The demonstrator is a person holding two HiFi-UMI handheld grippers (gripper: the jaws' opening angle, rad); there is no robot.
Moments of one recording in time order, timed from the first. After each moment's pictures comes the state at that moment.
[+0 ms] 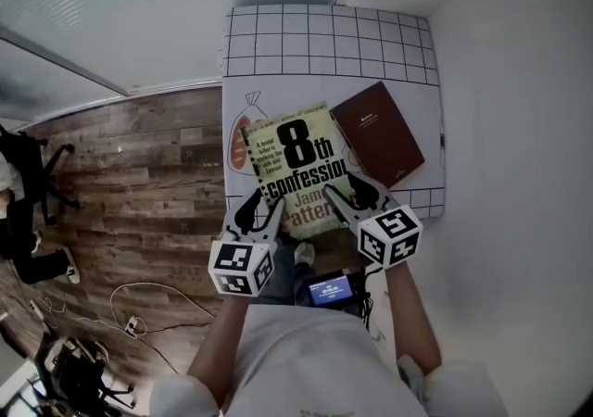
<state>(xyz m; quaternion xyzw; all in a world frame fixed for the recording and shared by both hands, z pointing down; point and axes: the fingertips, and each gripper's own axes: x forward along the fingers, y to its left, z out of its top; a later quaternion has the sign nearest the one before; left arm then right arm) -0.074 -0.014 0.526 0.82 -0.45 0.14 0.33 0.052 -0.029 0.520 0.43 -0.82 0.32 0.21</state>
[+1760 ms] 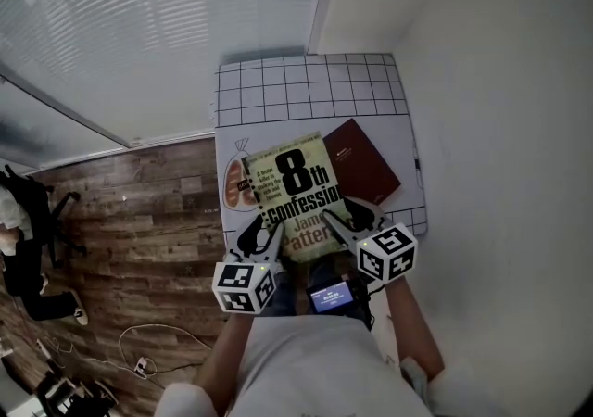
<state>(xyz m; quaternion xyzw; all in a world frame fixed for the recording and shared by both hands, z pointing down) -0.047 -0.022 0.477 0.84 -0.44 0.12 0.31 0.081 -0.029 0.469 0.45 -0.83 0.29 0.17</state>
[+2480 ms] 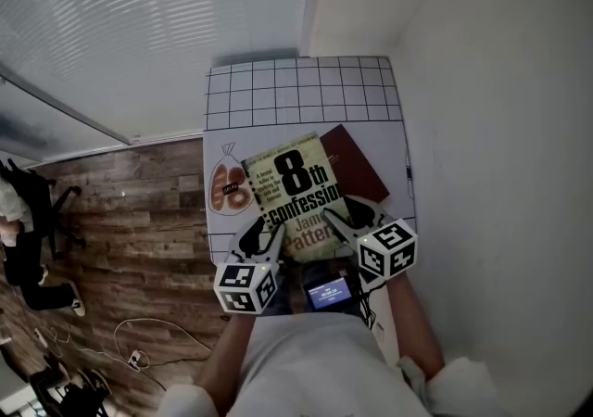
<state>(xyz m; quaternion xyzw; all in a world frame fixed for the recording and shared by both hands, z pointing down) 0.004 -0.027 0.482 0.82 -0.45 0.13 0.33 0.132 -0.045 0.476 0.42 -0.84 0.30 0.18</state>
